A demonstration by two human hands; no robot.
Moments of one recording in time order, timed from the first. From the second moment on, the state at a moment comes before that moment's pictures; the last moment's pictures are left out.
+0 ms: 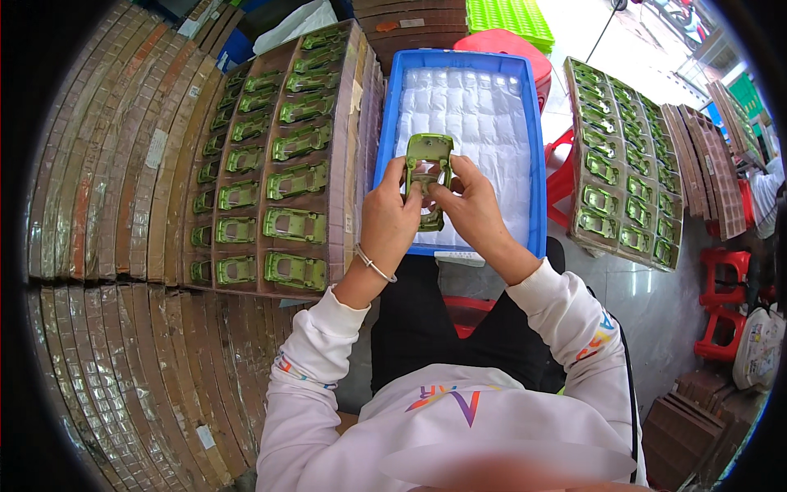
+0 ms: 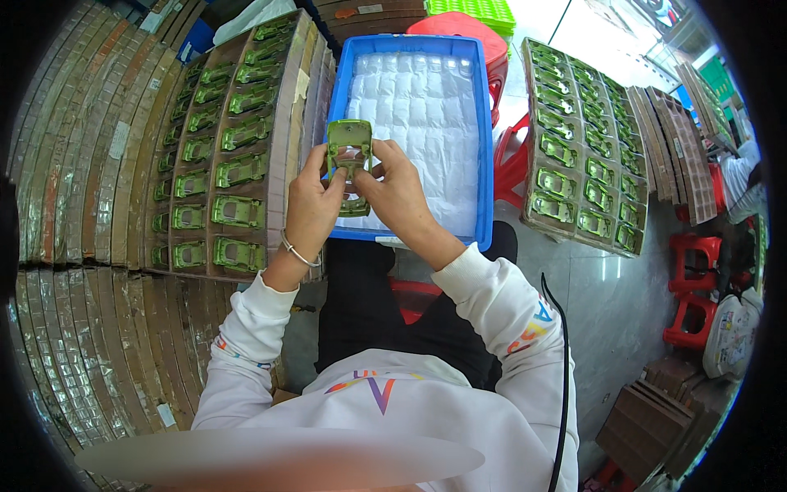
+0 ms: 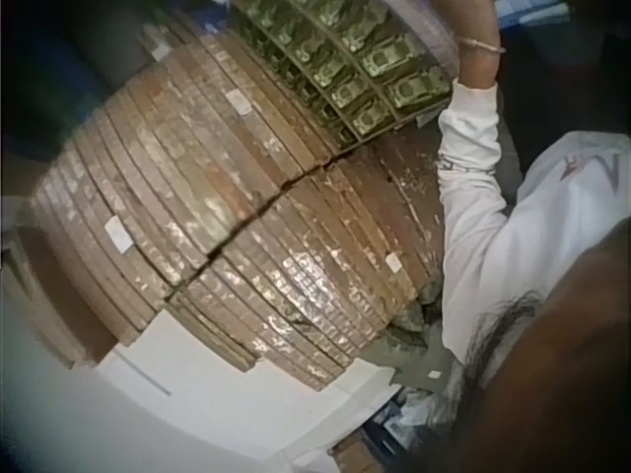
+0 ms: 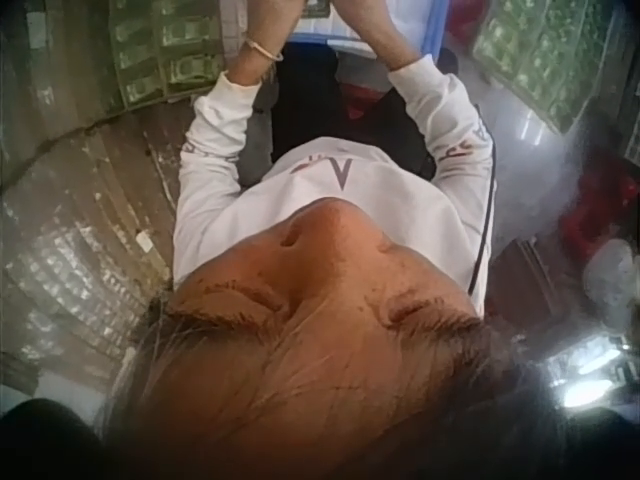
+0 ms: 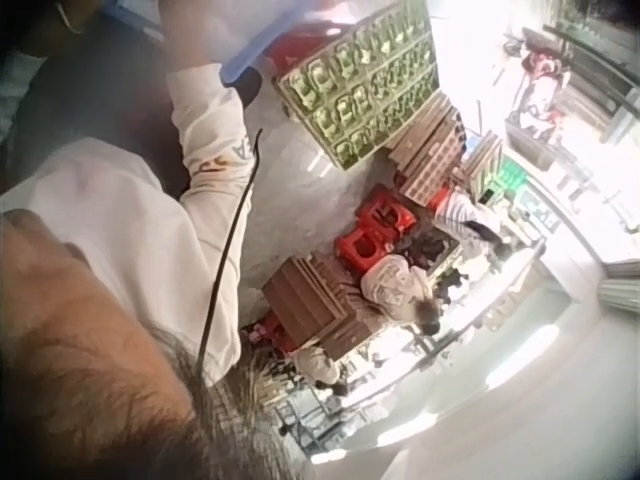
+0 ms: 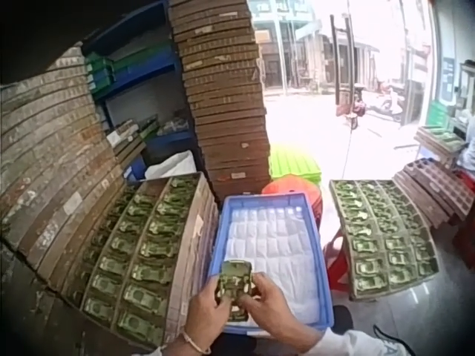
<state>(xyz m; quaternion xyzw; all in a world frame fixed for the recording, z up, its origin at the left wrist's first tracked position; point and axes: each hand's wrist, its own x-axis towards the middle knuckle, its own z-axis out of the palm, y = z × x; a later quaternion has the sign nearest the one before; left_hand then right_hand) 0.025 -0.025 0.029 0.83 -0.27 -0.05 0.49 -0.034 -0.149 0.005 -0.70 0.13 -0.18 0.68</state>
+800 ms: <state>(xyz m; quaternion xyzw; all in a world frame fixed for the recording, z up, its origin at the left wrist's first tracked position) 0.046 -0.016 0.018 0.85 -0.25 -0.07 0.45 -0.008 -0.147 -0.029 -0.66 0.16 -0.11 0.73</state>
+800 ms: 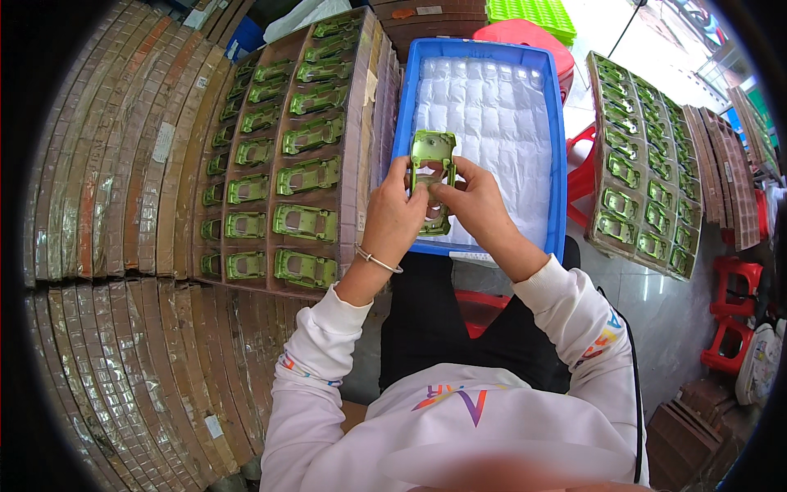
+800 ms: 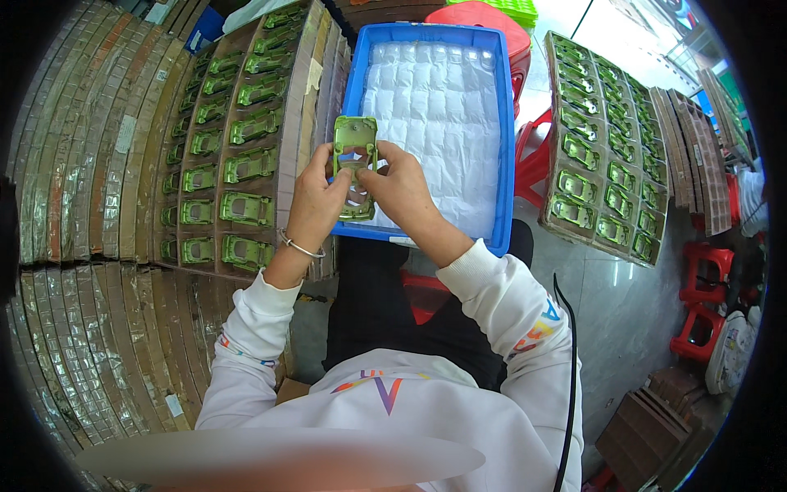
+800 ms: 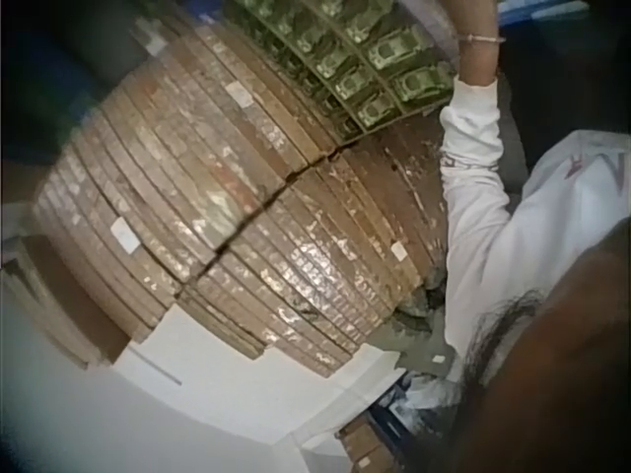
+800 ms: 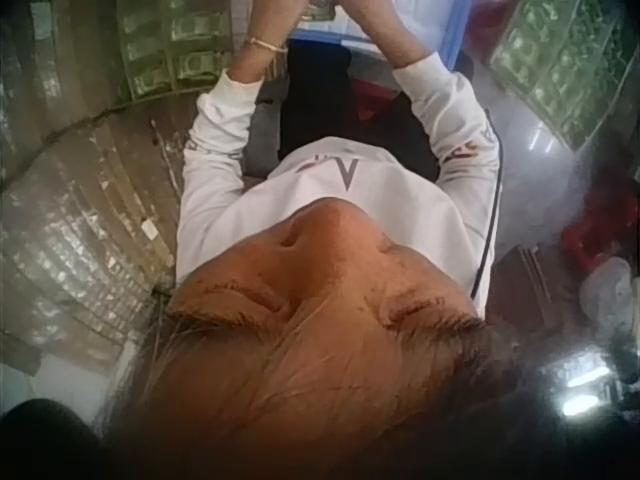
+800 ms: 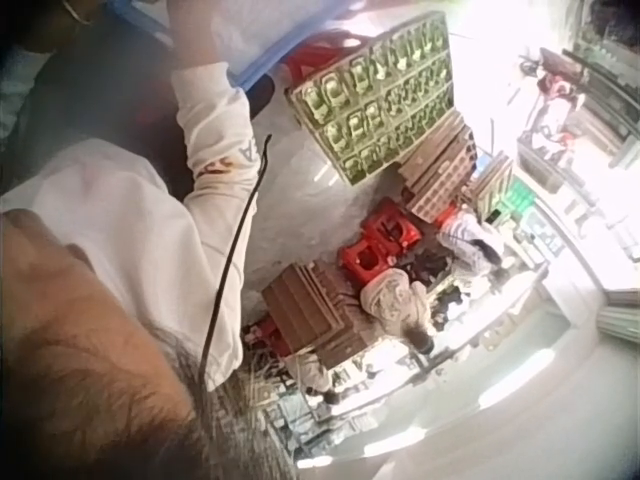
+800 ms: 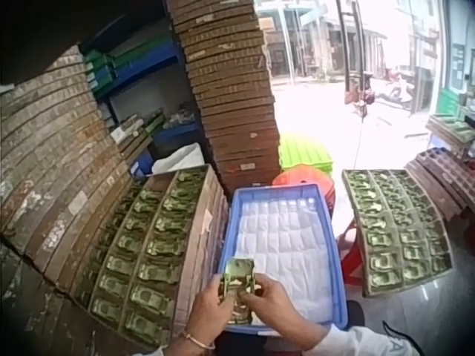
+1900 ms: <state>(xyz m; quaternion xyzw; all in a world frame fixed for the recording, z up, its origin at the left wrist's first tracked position) 0.034 -0.005 0.009 0.81 -0.24 -0.16 0.52 -0.034 -0.143 -0.004 -0.67 0.17 -0.08 0.71</state>
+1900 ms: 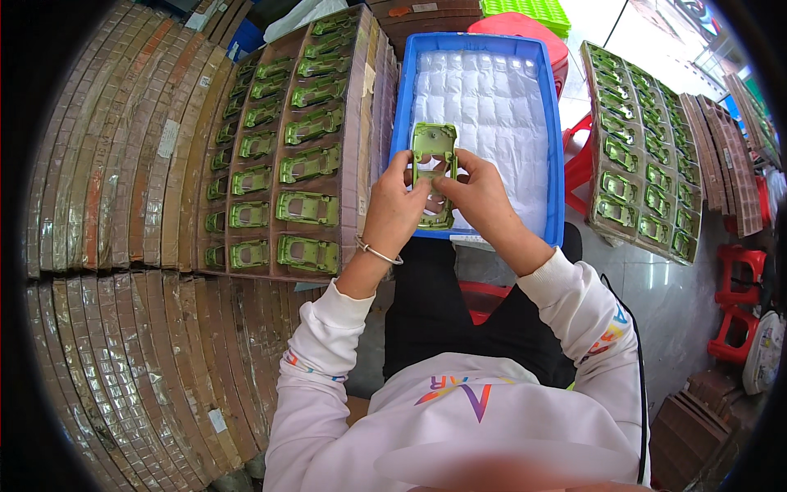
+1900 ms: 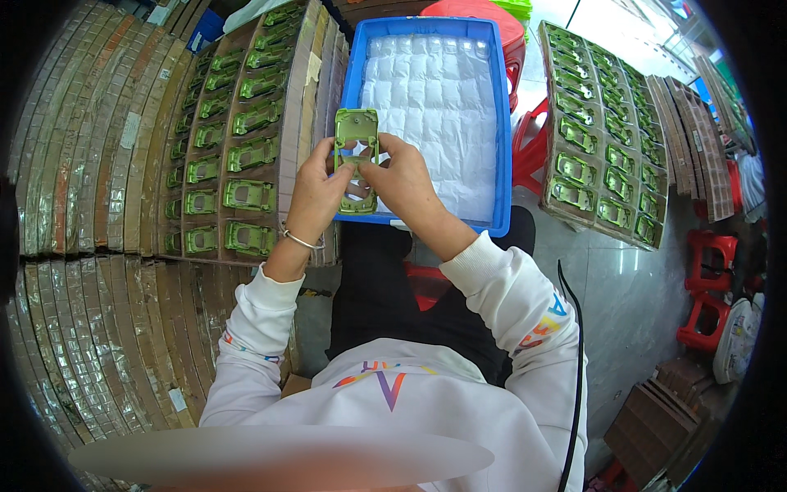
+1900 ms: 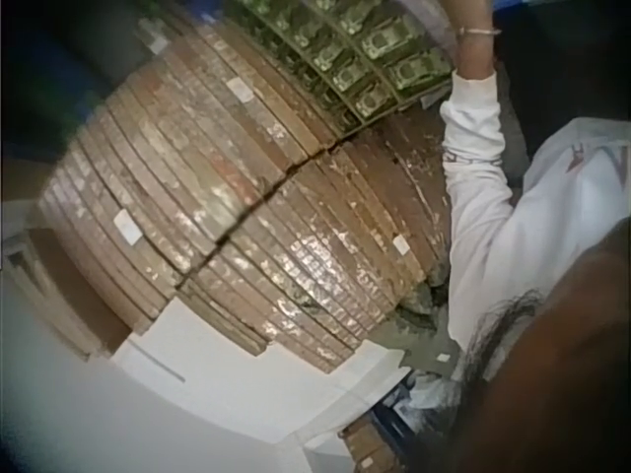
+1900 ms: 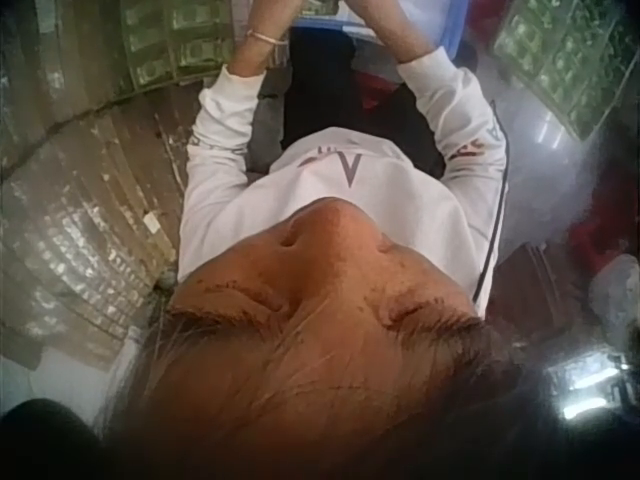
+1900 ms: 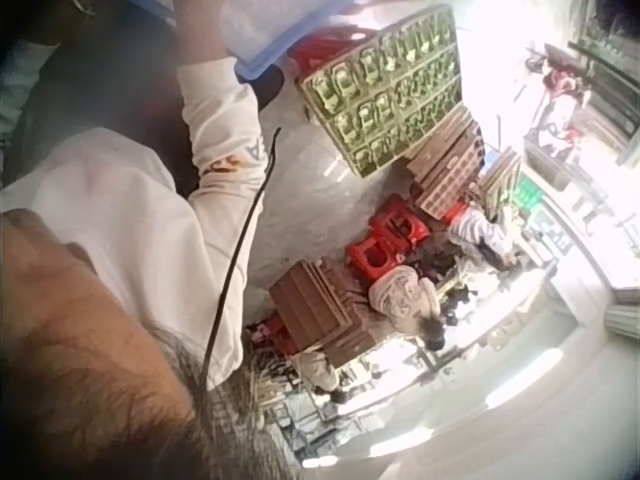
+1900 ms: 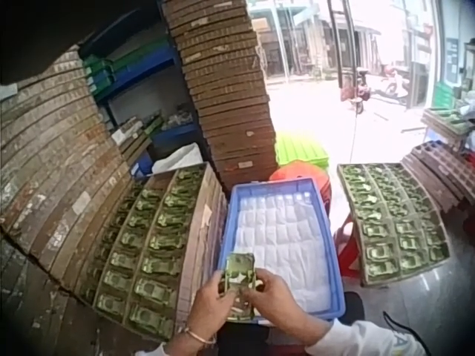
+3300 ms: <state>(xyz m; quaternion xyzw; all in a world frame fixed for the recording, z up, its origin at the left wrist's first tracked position) 0.027 -0.001 0.032 0.64 -0.05 -0.30 0.70 -0.083 -0.154 0.044 -0.94 -0.12 -0.22 0.25</state>
